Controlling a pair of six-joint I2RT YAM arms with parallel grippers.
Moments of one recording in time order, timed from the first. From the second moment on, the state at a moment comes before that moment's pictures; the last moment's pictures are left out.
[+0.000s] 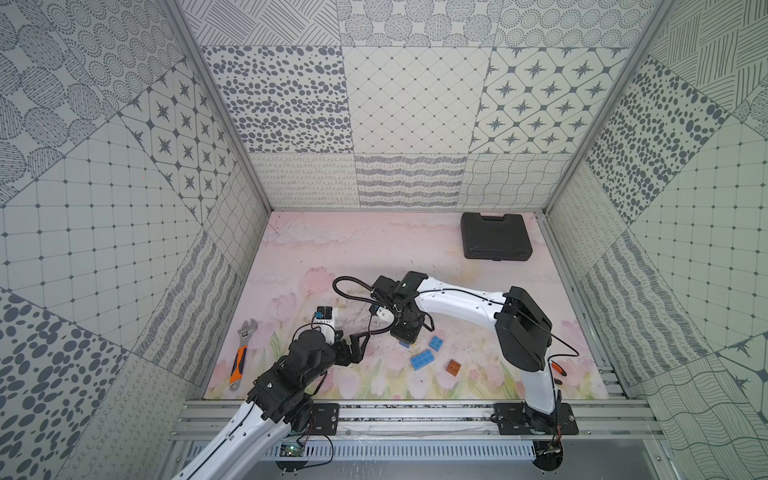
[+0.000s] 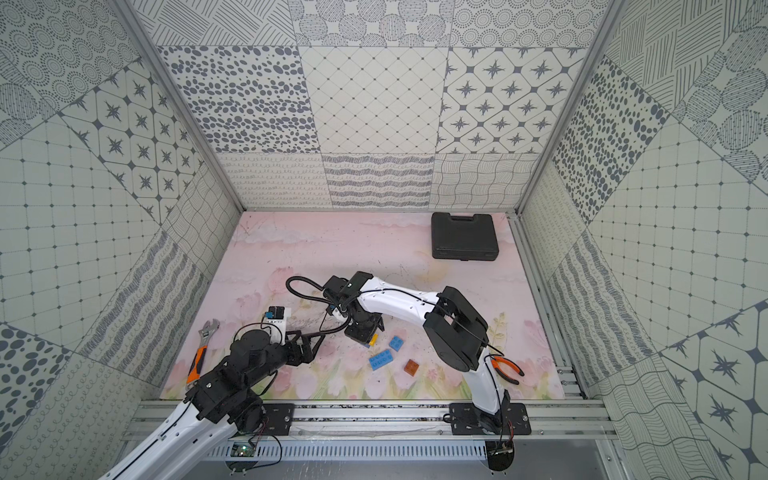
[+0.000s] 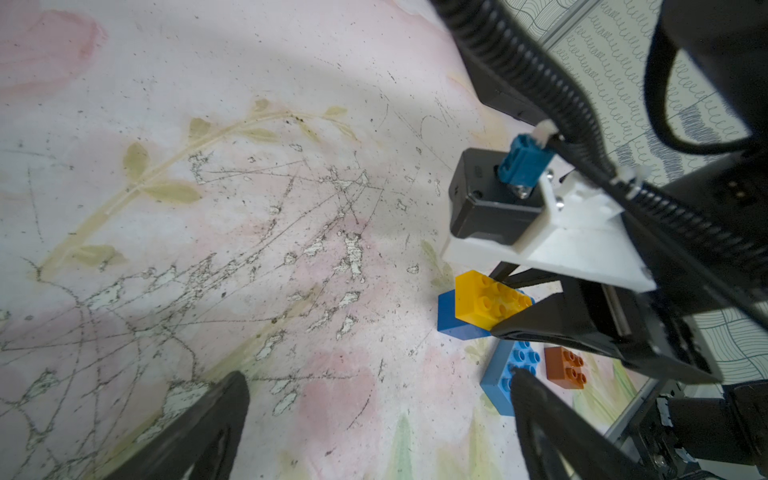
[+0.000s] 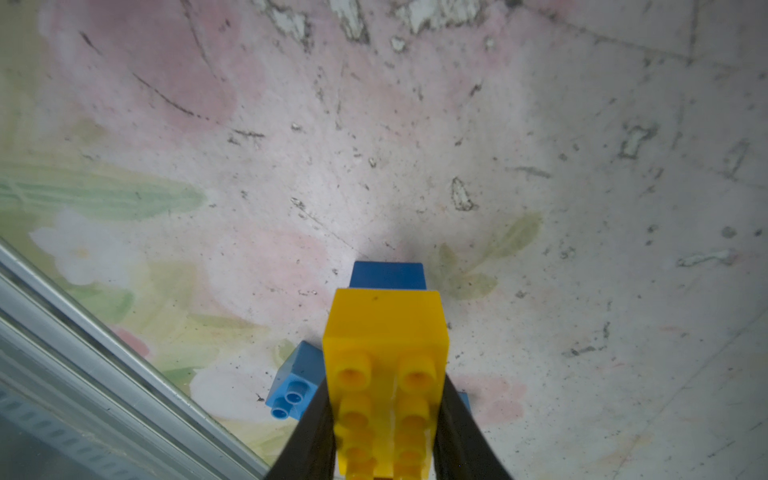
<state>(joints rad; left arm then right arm) -0.62 0.29 0.20 -0.43 0.04 -0.59 1.03 2.04 1.61 -1.15 -0.02 -0.10</state>
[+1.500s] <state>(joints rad) -0.62 0.75 0.39 -0.22 0.05 -0.44 0.72 2.12 1.82 -1.11 0.05 -0.03</state>
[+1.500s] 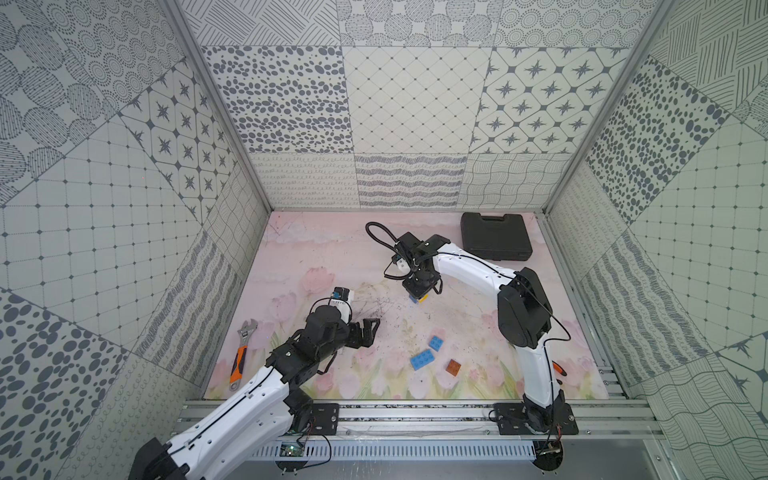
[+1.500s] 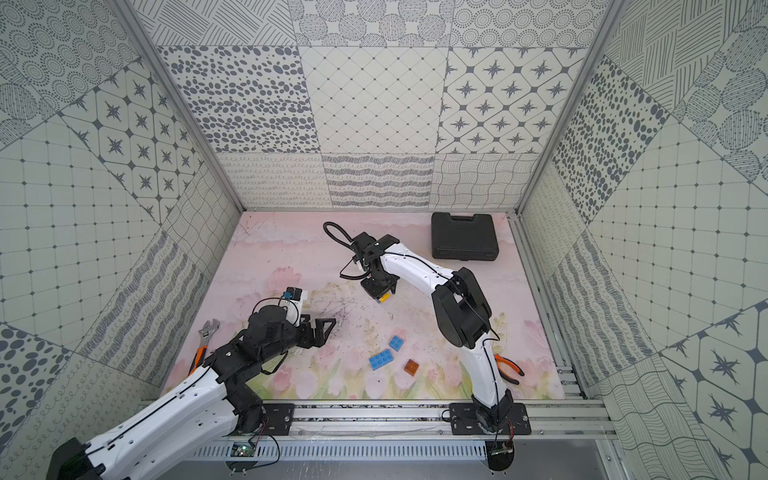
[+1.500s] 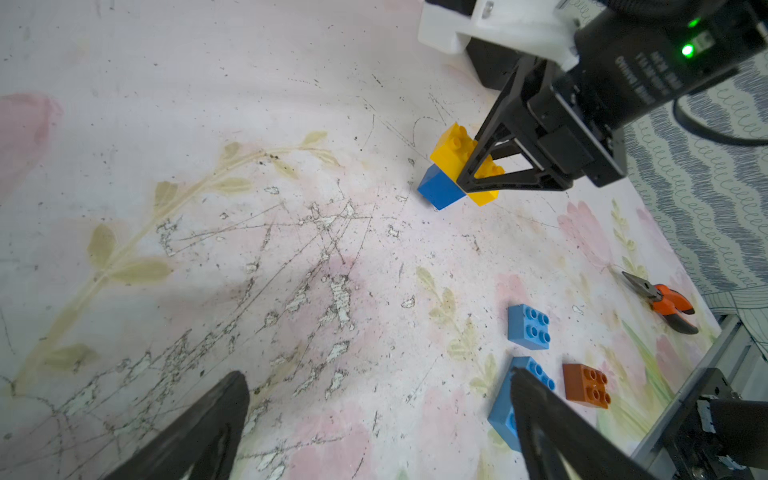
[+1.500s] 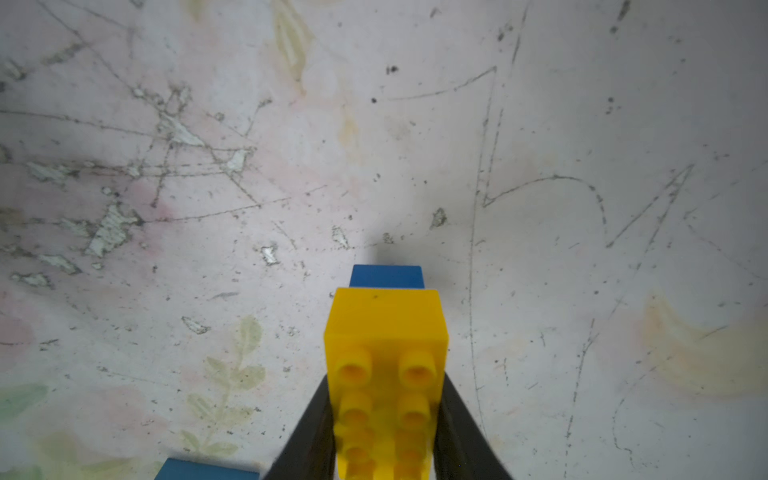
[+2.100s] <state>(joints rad) -0.62 1.03 0.65 -0.08 0.12 -0.29 0.66 2.17 1.84 -1.13 0.03 -0.03</state>
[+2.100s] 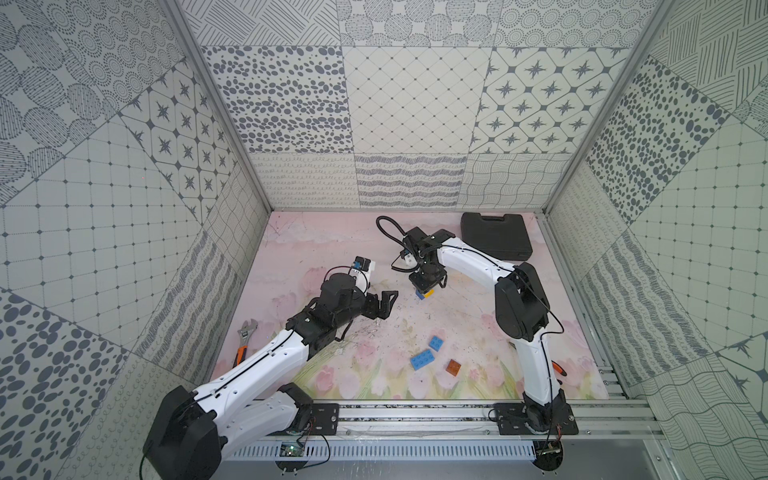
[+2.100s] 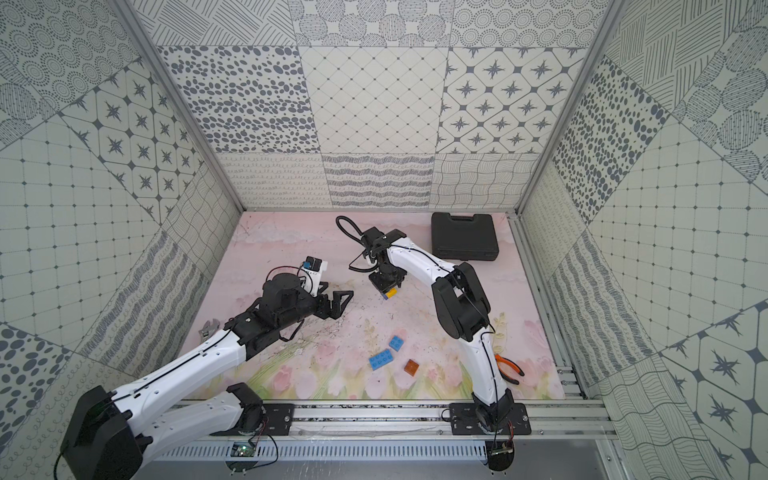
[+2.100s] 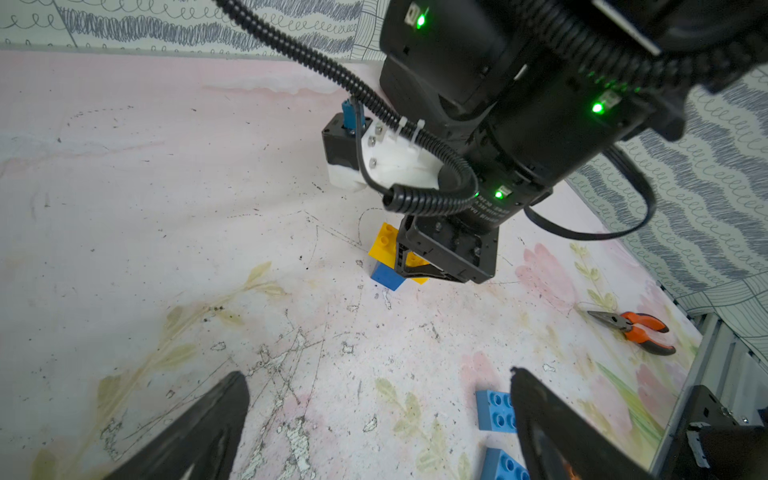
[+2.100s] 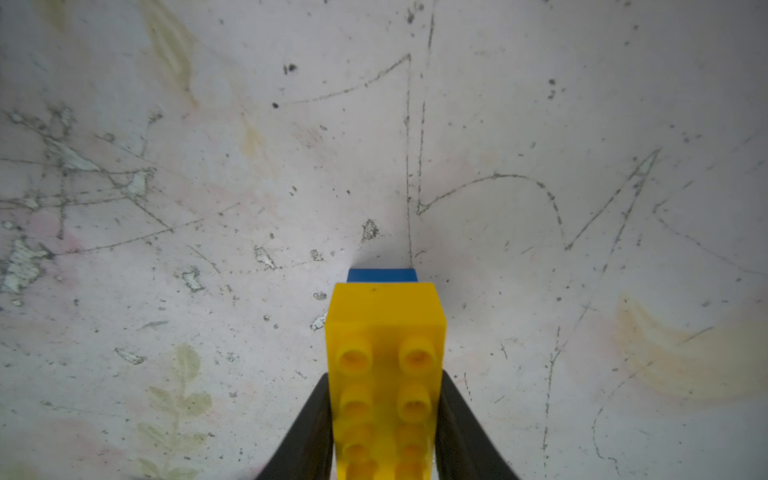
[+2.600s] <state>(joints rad) -0.63 1.07 0.75 -0.14 0.12 -0.29 0.64 2.10 1.83 -1.11 0.01 -0.01</state>
